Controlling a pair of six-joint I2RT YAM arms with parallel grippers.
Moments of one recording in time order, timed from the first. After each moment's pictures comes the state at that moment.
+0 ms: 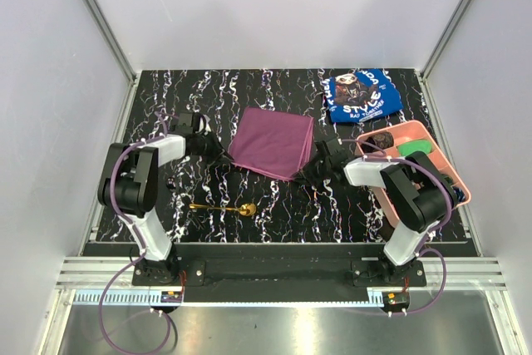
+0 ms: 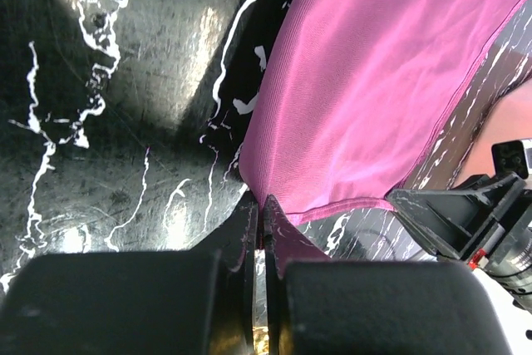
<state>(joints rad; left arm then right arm) -0.15 1.80 0.99 -0.22 0.50 -0.69 0.50 1.73 0.77 0.06 -0.19 1.33</state>
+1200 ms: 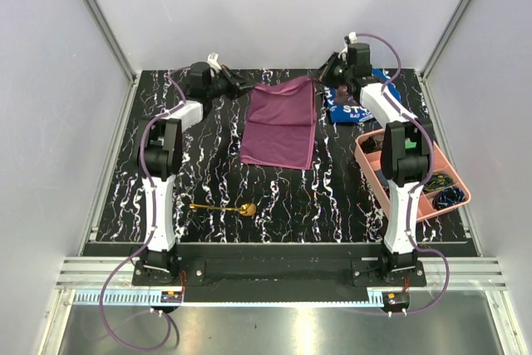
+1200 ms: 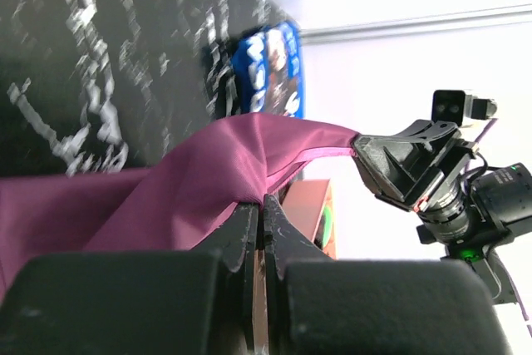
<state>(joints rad) -0.16 2.28 1.67 0.33 0.68 -1.14 0.17 2.16 1.80 -0.09 -0.39 0.69</state>
